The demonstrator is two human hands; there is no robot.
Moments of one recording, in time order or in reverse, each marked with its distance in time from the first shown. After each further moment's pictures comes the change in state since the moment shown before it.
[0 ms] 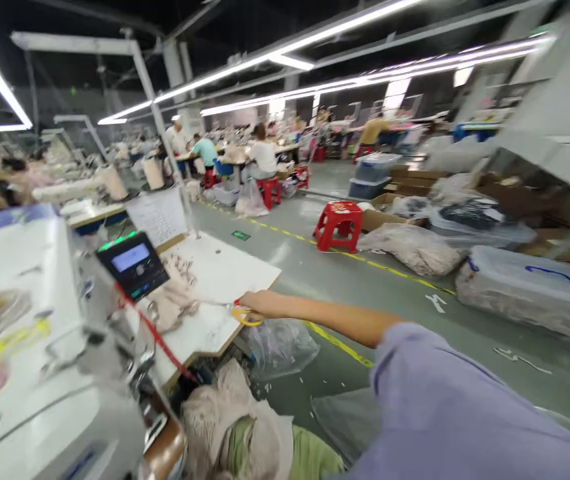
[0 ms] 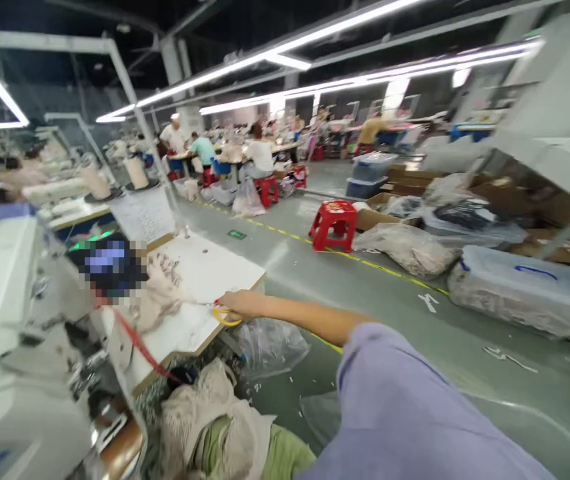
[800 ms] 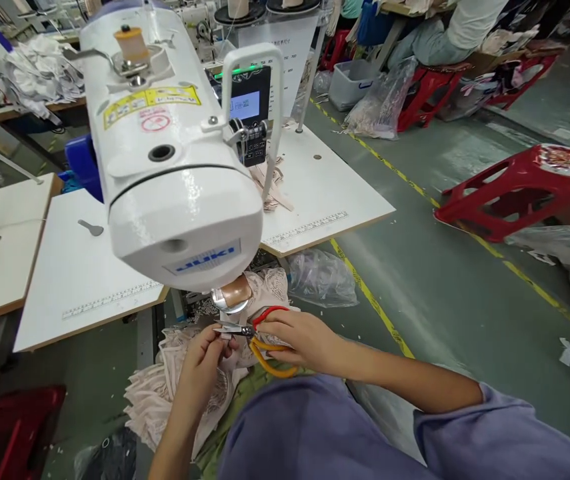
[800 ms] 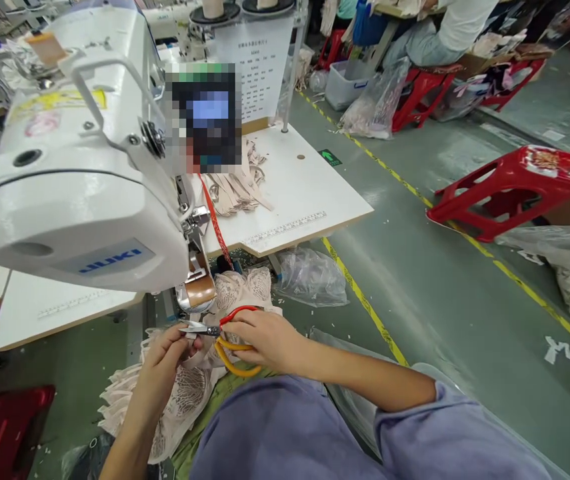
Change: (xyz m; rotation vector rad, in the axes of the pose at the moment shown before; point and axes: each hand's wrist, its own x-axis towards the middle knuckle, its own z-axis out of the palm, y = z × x) left_hand -0.113 -0.010 -0.026 -0.381 -0.099 -0.125; right_hand -0.085 -0.206 0.076 0.469 -0.063 -0.376
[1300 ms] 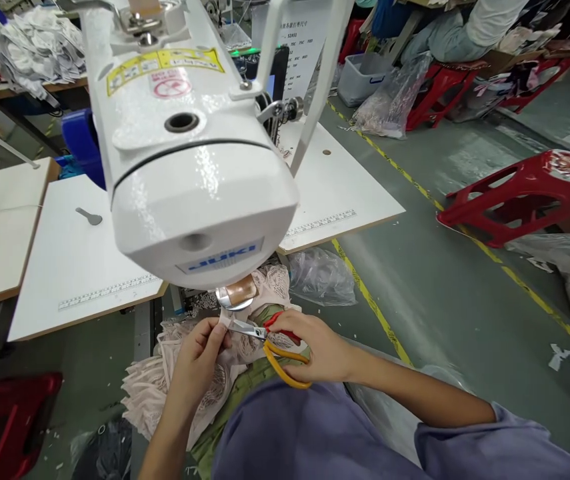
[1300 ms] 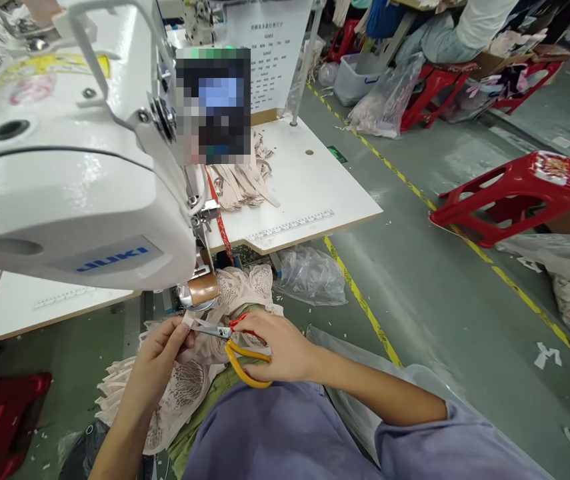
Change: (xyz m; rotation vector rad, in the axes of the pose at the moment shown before) left_hand 0.004 0.001 -0.007 0.021 -0.005 0.011; right_hand -0.012 0.000 0.006 0.313 0.080 0.134
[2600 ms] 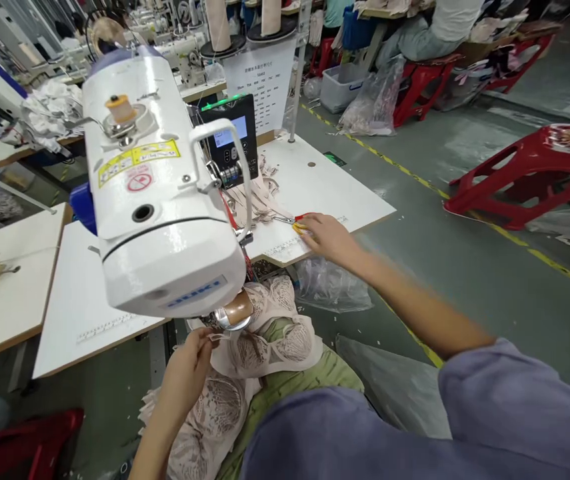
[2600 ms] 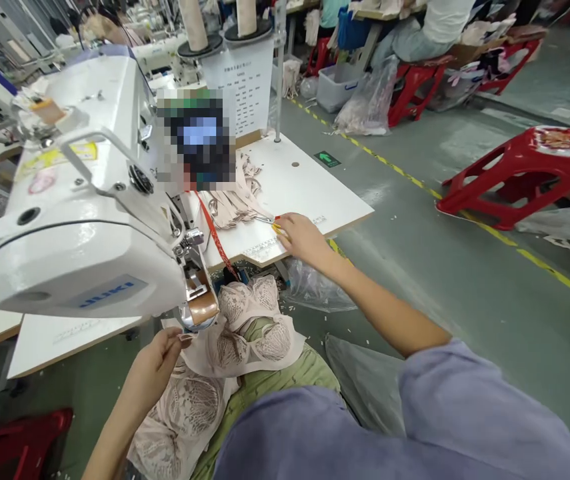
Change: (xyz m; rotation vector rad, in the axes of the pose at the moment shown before) left_hand 0.021 0.014 -0.043 0.995 0.045 0.373; right_hand 0.095 0.083 -0.149 -0.666 0.298 0.253
